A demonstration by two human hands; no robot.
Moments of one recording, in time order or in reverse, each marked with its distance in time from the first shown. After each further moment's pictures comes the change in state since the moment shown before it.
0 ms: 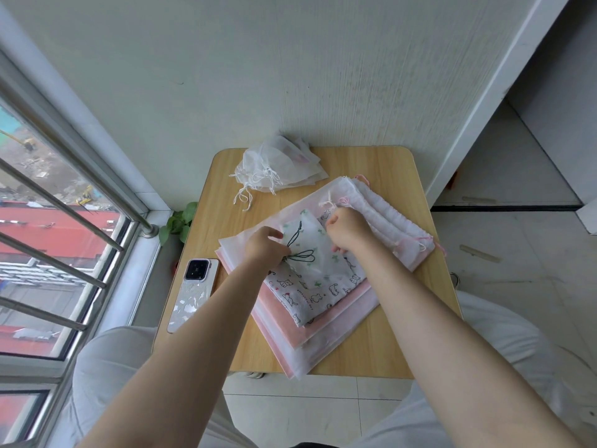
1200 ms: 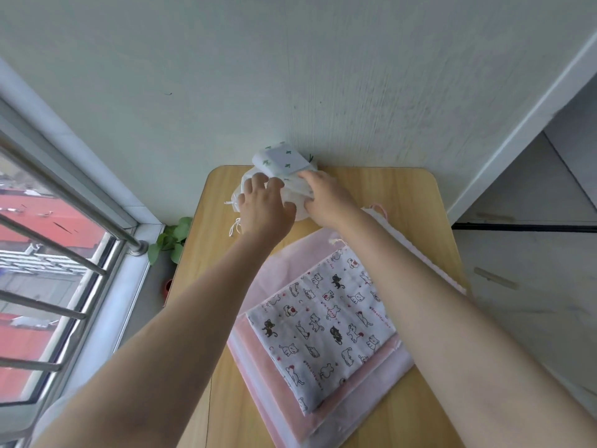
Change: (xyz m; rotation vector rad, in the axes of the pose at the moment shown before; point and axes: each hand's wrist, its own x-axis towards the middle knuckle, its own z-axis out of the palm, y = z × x) left_hand 0.113 0.088 -0.025 0.518 0.433 0.549; right_hand 0.137 -0.074 -0.019 -0.226 0.138 -0.482
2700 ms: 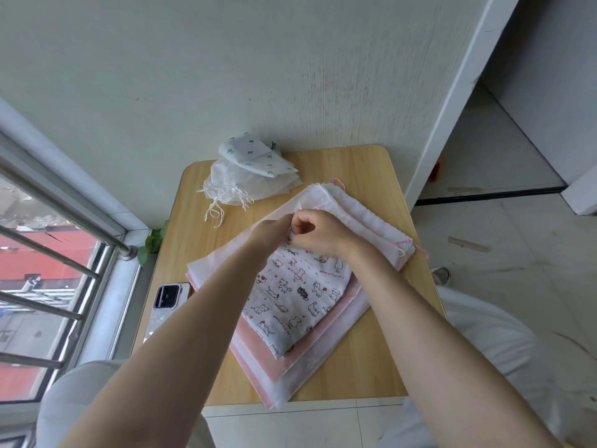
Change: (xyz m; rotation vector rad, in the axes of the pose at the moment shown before) left_hand -0.097 0.056 0.010 -0.643 -0.569 -0.503; right_hand -0.154 0.024 -0.007 0.606 -0.167 0.092
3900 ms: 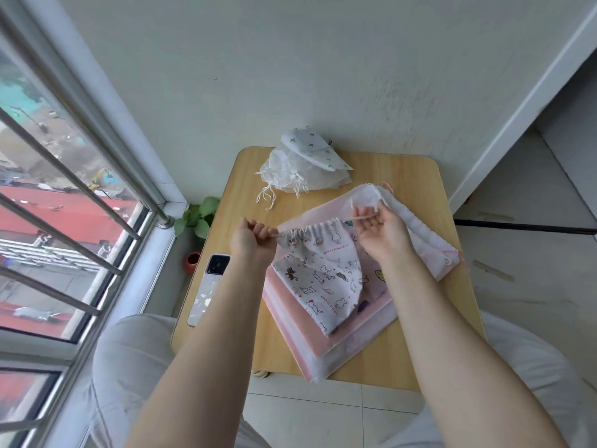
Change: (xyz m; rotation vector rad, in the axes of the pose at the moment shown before) left_hand -0.020 -0.078 -0.089 -1.677 0.166 -0.116; right_hand 0.004 -0.013 0.028 1.545 0.524 0.312
